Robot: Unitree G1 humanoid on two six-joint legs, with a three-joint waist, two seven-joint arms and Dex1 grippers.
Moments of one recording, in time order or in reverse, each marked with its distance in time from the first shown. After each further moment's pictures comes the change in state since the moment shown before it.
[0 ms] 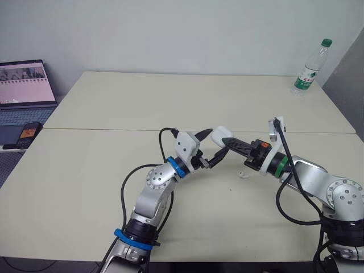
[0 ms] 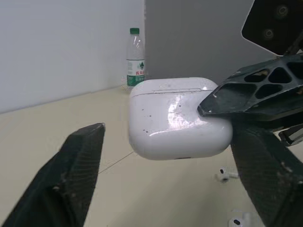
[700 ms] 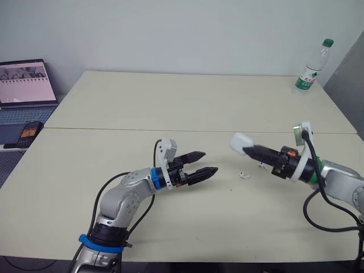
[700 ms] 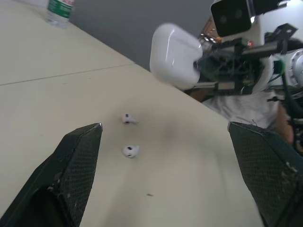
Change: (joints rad) left arm 0.021 0.259 0.127 -0.188 -0.561 0.687 -0.283; right arm 0.155 -0.324 -0.058 -0.030 -0.434 0.000 0.853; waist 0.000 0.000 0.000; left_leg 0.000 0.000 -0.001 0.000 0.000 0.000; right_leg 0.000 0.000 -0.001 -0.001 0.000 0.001
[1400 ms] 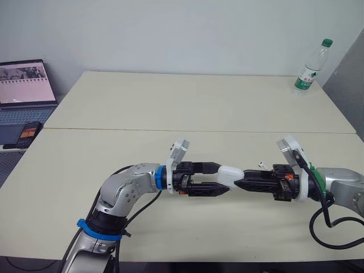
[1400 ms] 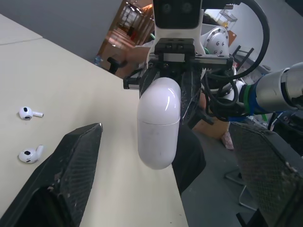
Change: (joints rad) left arm -0.091 0.040 -0.072 -0.006 -0.041 0.104 -0.182; right arm -0.013 -0.056 0.050 -0.103 -0.108 0.049 0.242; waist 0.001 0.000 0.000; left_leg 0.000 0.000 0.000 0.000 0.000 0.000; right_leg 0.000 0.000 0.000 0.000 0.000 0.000
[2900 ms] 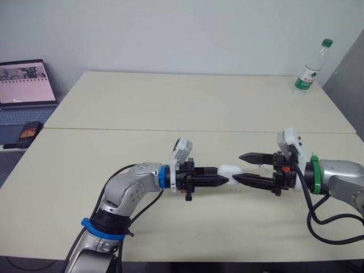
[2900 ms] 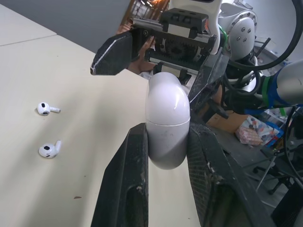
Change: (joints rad) left arm -0.007 -0.024 -0.019 0.022 0.094 -0.049 0.005; right arm -0.042 0.022 -0.012 -0.056 -0.208 -0.028 -0.066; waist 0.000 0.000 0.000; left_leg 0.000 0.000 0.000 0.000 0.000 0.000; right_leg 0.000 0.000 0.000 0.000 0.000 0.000
